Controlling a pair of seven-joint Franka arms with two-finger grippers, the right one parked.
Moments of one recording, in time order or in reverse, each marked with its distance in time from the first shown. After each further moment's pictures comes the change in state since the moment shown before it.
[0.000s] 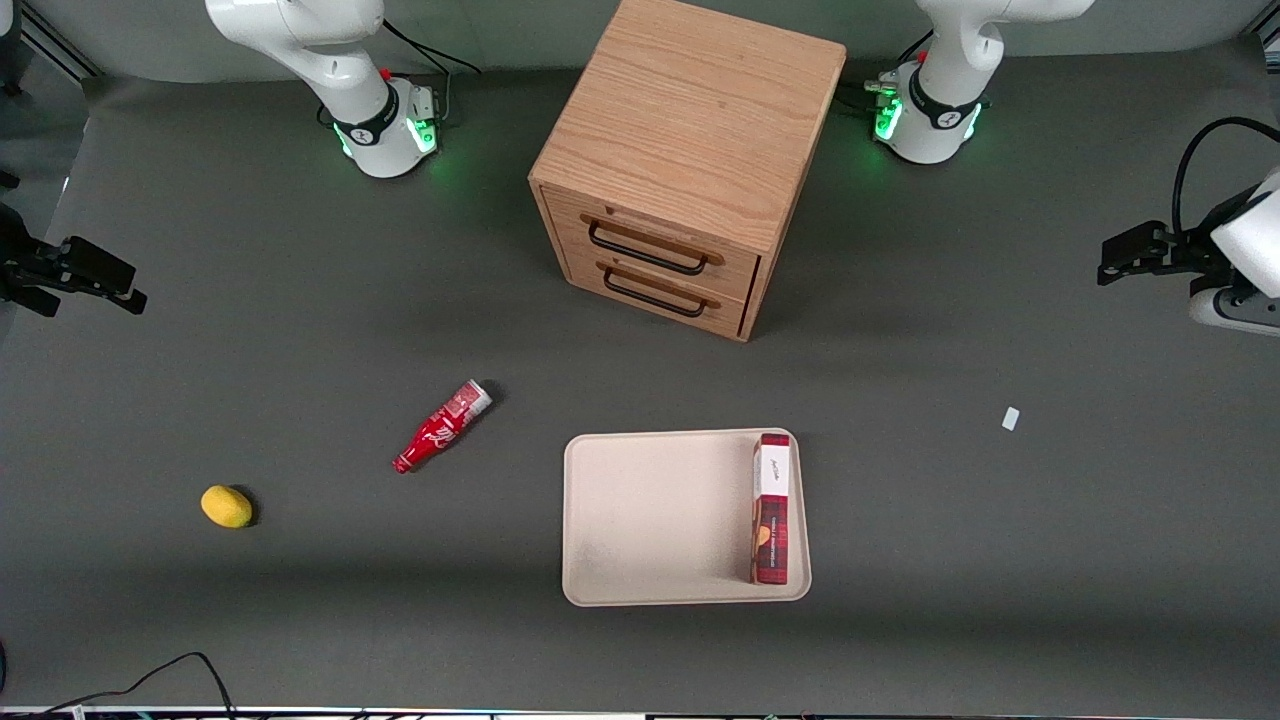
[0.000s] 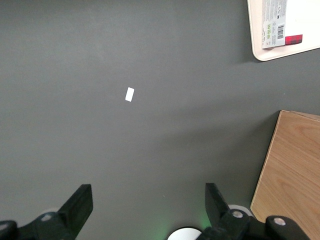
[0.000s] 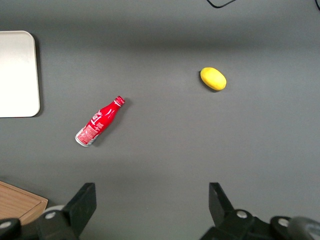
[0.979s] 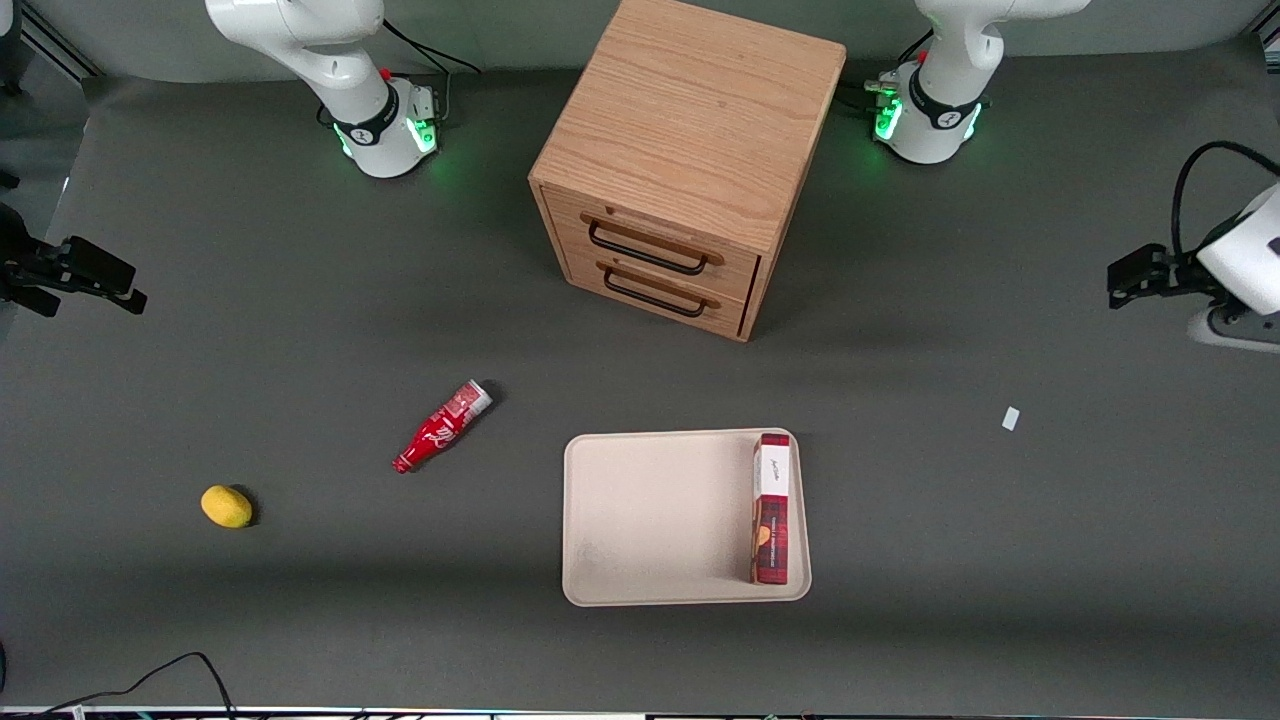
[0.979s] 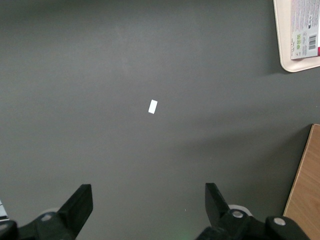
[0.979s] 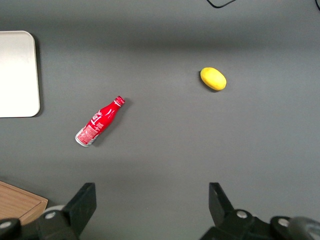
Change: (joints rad) arm 0.064 -0.007 -0.071 -0.031 0.098 0.084 -0.006
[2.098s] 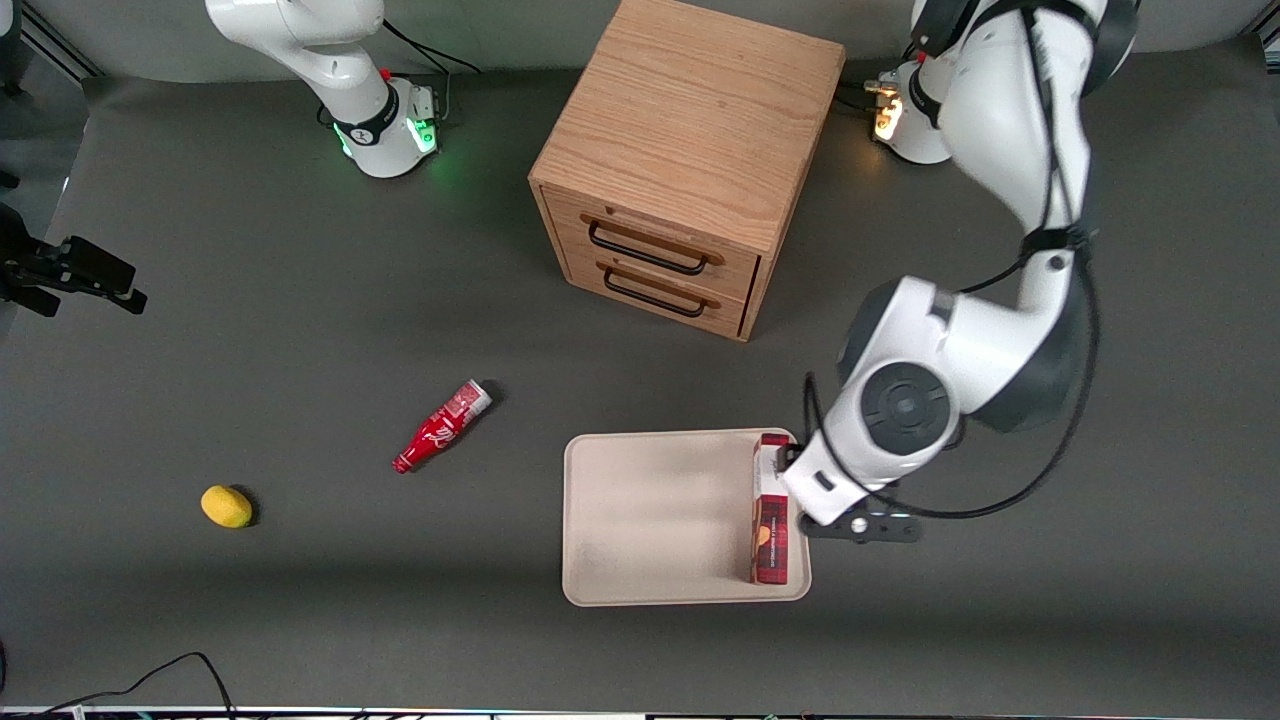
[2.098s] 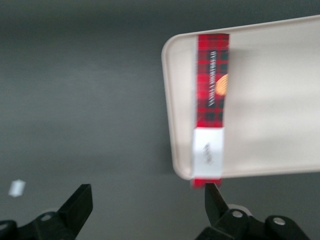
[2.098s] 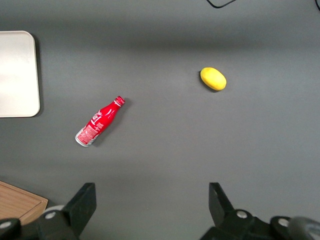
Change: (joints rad) arm -0.296 0.696 -0.108 0.591 -0.003 0.102 -0.515
